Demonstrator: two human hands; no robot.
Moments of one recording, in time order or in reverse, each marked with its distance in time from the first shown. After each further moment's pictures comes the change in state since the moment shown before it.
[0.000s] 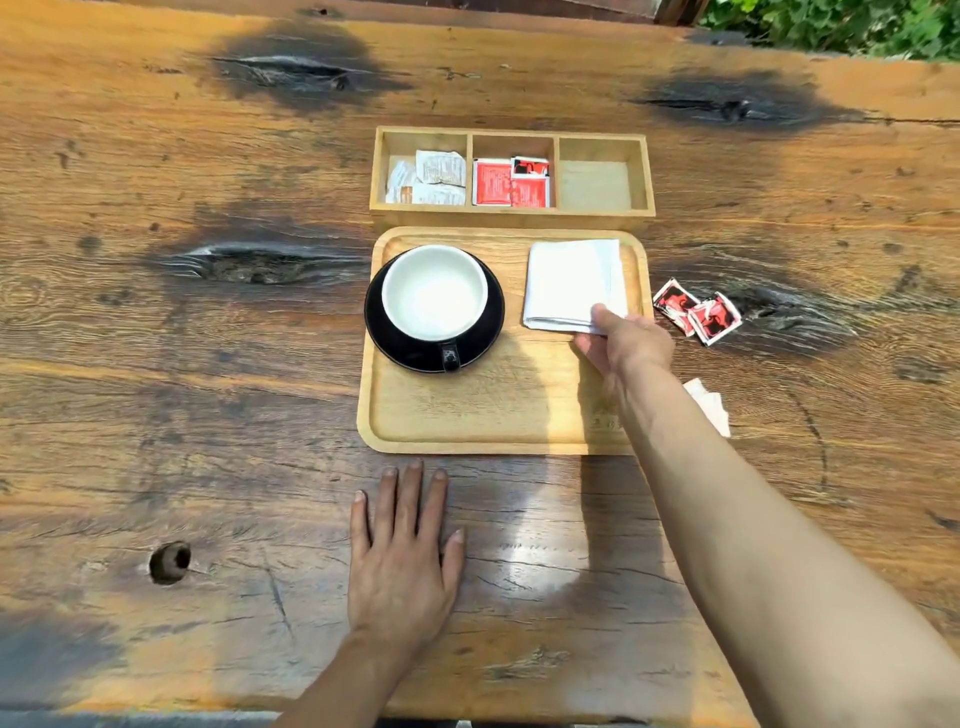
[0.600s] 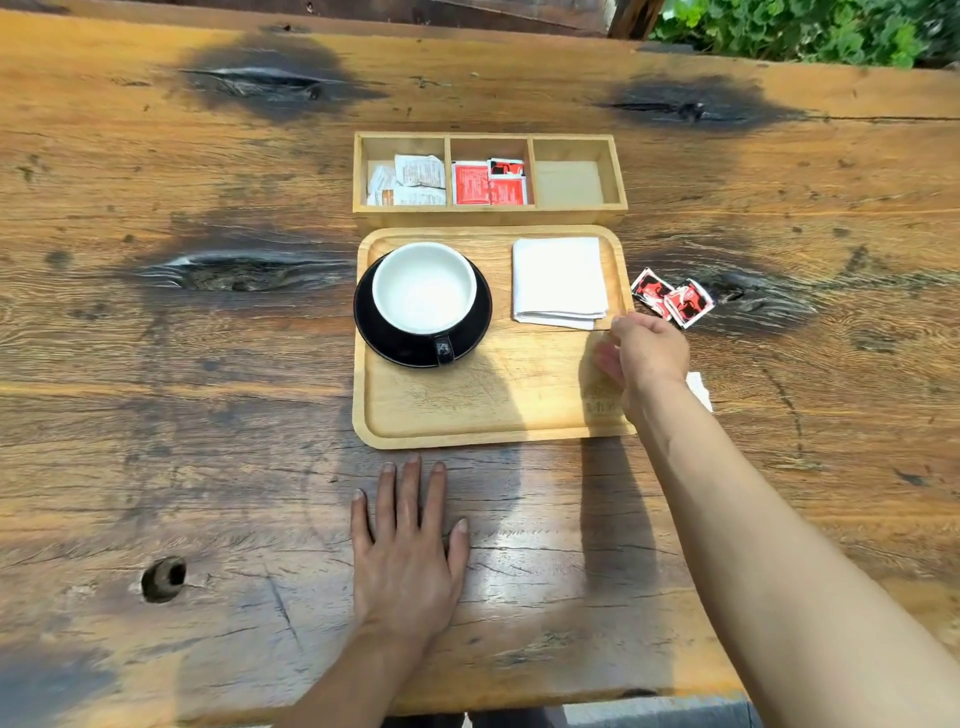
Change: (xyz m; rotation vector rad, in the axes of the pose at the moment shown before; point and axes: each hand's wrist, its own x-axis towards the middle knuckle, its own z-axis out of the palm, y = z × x) left_hand 0.001 -0.001 -0.001 0.001 0.019 0.015; right_hand -0.016 0.007 -0.035 -0.201 0.107 -0.200
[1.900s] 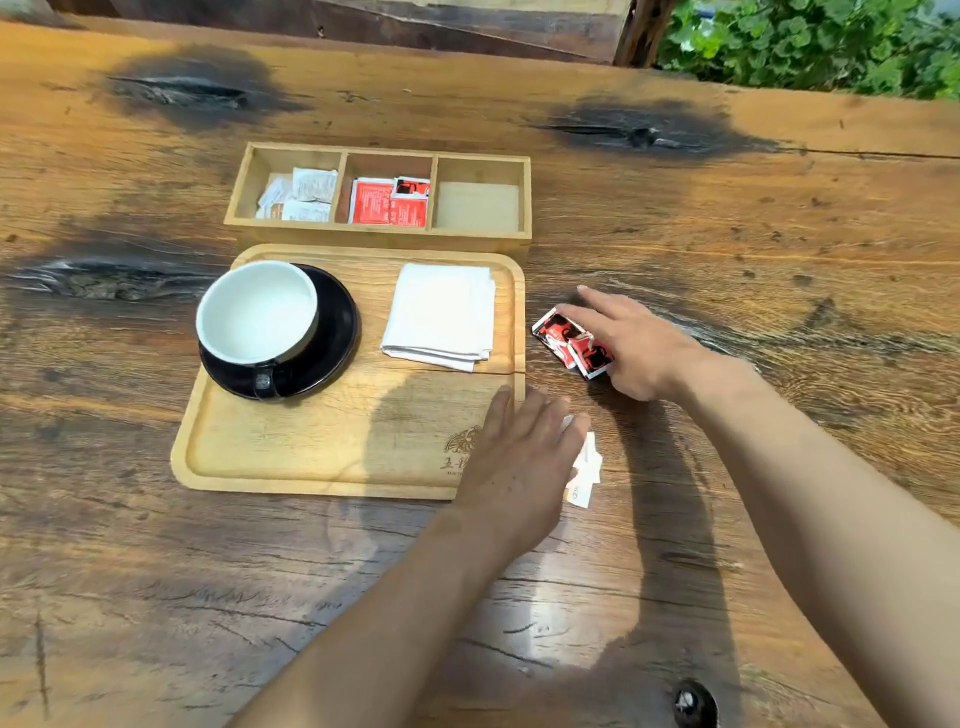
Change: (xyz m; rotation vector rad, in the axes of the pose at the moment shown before) left_hand 0.140 0.243 -0.045 -0.048 0.040 0.455; right_hand 0.168 -0.079 -0.083 -1.647 -0.726 -0.953
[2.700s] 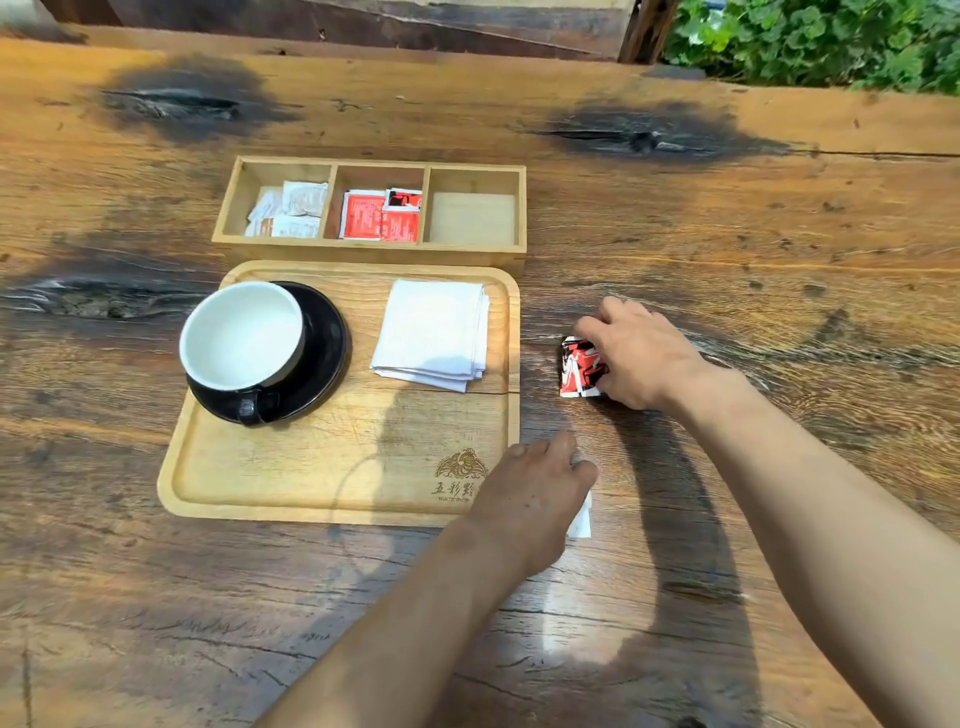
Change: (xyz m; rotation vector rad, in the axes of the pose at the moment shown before) left_hand 0.016 0.010 -0.013 -0.091 -0.188 0.073; right_hand 0.013 0.002 -0.002 -0.112 0.106 0.024
